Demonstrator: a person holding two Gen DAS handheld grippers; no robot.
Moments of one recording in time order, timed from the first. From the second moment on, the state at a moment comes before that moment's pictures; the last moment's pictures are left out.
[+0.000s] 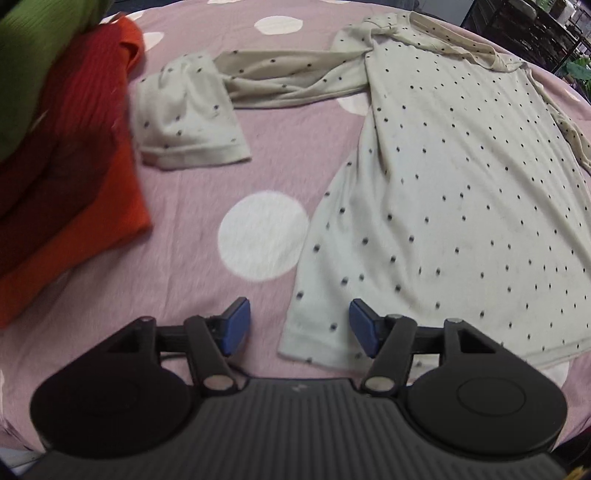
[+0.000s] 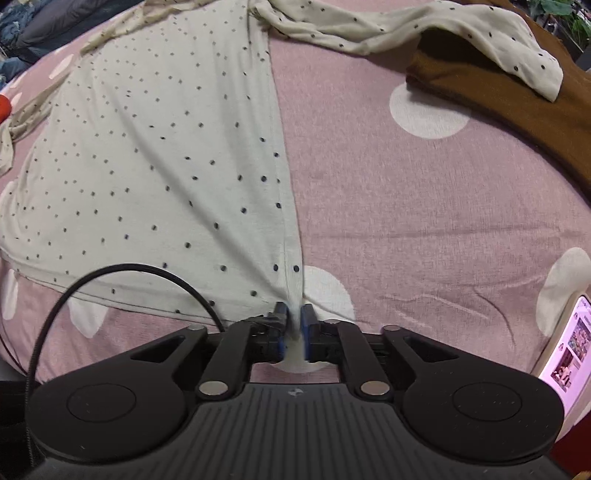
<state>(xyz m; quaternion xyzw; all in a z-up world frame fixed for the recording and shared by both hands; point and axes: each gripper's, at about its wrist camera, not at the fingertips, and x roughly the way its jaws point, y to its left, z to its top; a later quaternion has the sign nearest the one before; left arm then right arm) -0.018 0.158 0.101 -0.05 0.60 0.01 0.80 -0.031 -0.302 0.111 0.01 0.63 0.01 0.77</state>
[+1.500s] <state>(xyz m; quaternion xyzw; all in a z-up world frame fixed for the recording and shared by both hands) 0.066 -0.017 0.107 0.05 0.60 -0.10 0.79 0.065 -0.508 0.192 0.22 0.39 -0.20 0.87</state>
